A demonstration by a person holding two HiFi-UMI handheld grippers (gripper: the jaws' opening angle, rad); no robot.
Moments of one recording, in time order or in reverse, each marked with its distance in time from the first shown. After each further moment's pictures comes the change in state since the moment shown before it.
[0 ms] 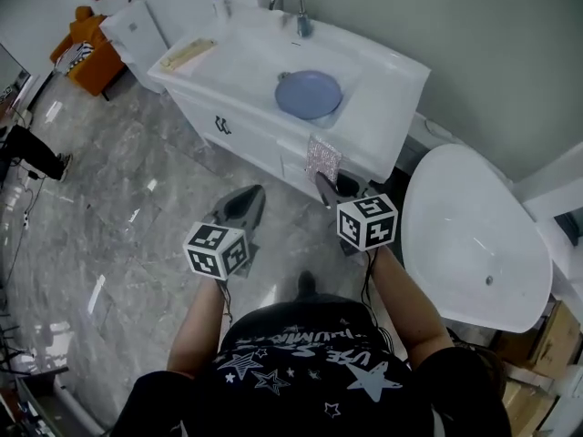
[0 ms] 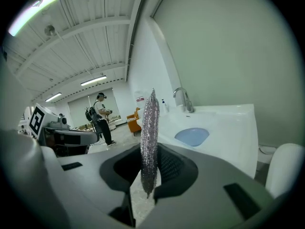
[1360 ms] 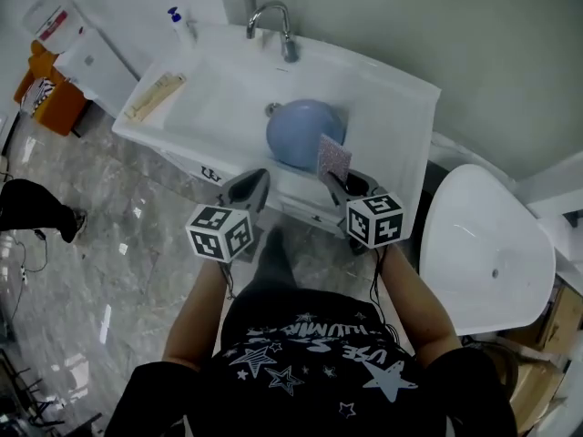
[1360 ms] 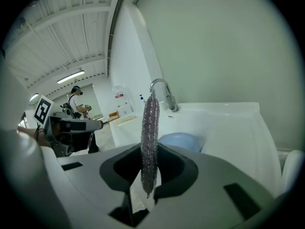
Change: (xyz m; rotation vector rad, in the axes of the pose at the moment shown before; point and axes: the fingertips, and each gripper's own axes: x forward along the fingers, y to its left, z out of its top) left arm 0.199 0.142 0.090 -0.013 0.056 -0.160; right arm 0.157 -0.131 0.057 0.083 0.070 -0.177
